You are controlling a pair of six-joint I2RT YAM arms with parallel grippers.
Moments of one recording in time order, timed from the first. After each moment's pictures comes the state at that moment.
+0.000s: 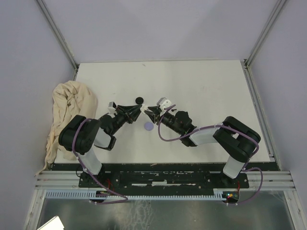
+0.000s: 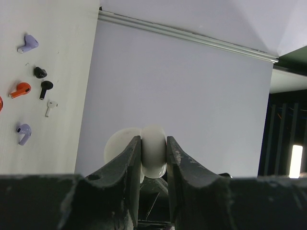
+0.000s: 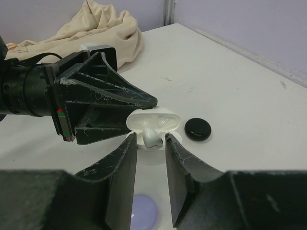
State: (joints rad) left arm -0.28 1.73 0.28 1.51 0.40 -1.83; right arm 0.86 1.73 0.67 1.16 -0.09 -0.04
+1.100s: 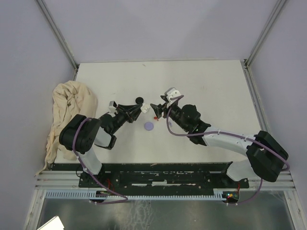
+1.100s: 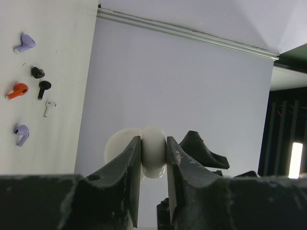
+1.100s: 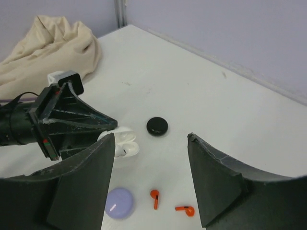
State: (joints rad) left arm -0.28 1.74 0.30 1.51 0.41 -1.83; right arm 0.86 1.40 0.68 0.83 0.10 -0.07
